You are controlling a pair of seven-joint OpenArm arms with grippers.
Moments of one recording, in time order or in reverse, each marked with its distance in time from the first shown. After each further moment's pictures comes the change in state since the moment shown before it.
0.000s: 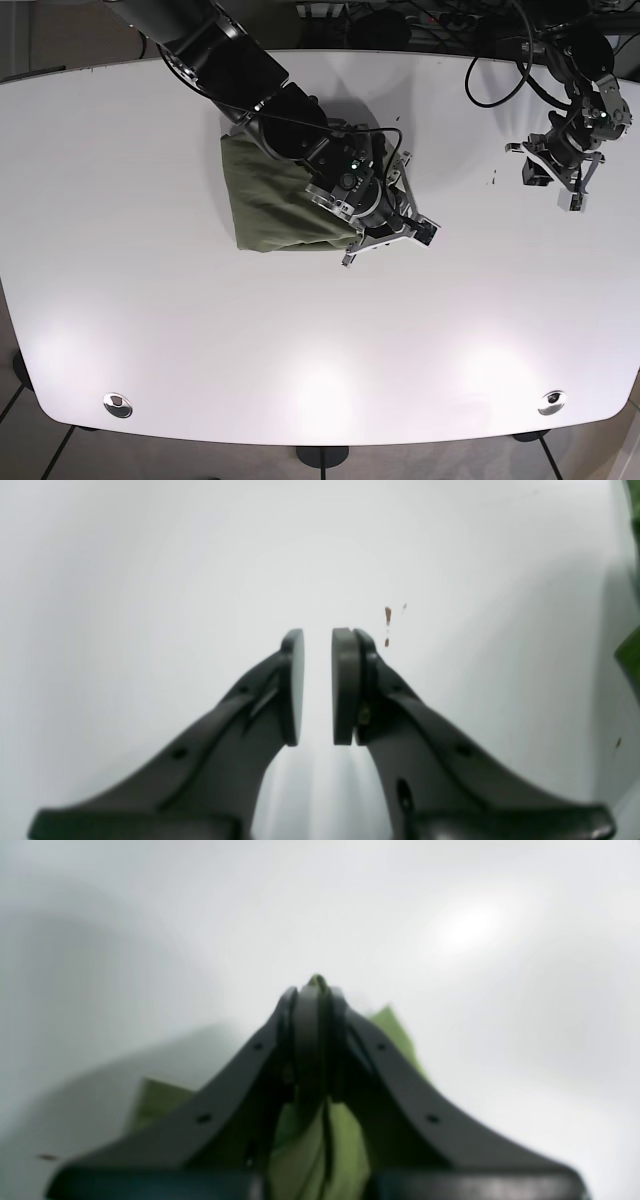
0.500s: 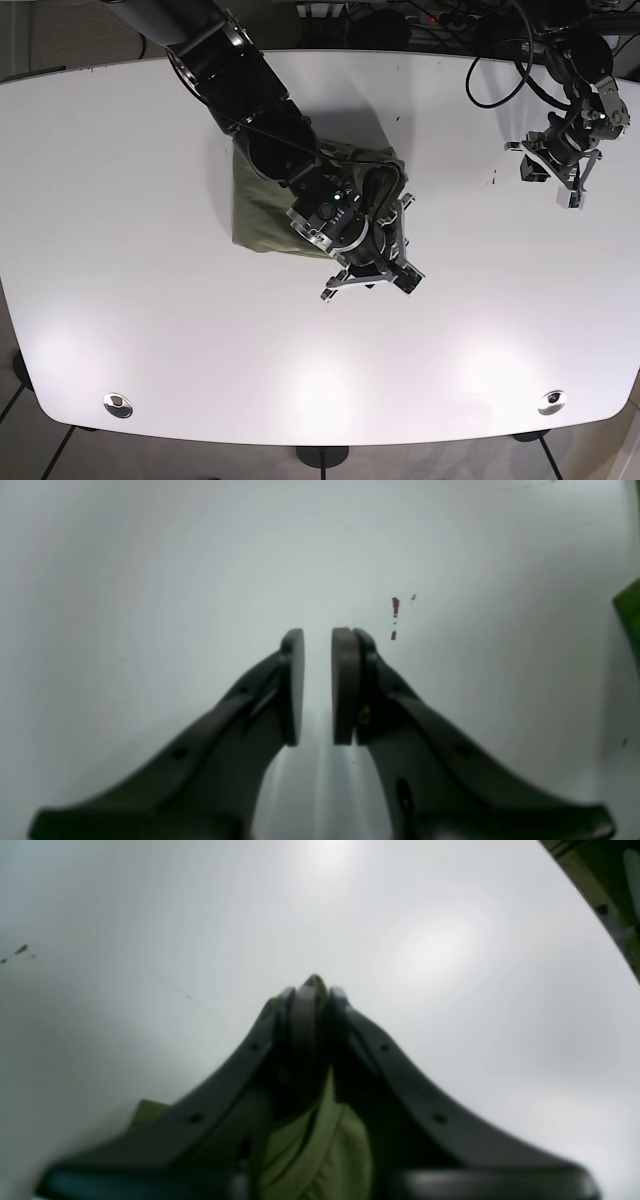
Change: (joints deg) left arm -0.3 0.0 0.0 -2.9 0.0 0.0 0.0; right arm 1.8 -2.0 9.7 0.9 0.3 -0.4 3.5
